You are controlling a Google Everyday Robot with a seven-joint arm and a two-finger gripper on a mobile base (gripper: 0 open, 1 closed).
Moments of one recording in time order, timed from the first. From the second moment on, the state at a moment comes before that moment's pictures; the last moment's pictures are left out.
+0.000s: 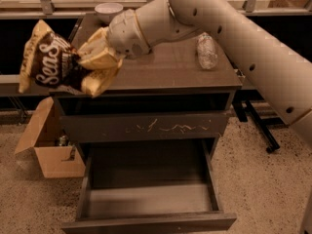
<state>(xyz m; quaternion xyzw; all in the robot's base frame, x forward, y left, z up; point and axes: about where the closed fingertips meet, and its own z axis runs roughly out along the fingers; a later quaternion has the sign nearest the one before) 0.566 0.147 0.963 -0.70 0.46 0.32 0.44</state>
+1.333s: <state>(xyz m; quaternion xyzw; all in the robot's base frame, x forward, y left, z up) 0.508 0.025 0.894 -0.74 0.50 0.32 0.32</state>
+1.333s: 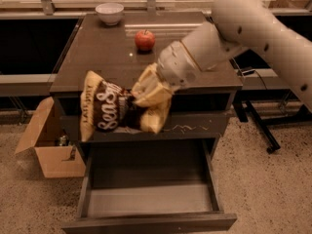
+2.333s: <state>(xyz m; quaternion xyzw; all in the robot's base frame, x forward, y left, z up) 0.495 -0.019 0.817 -0.70 0.58 0.31 0.27</state>
